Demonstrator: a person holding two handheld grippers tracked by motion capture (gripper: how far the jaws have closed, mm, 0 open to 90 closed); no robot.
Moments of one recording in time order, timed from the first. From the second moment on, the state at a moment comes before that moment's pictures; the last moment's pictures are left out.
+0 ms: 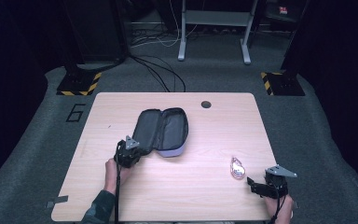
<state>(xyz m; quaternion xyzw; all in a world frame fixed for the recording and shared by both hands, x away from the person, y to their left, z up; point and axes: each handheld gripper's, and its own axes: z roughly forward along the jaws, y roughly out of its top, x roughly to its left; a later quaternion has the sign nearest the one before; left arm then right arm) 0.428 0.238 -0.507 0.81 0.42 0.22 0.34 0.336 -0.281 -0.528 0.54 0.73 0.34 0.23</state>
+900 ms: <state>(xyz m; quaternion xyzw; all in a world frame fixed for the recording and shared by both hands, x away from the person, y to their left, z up) 0.453 0.100 -0.481 0.84 0.35 0.17 0.38 0.336 -0.281 -0.528 0.54 0.73 0.34 0.23</state>
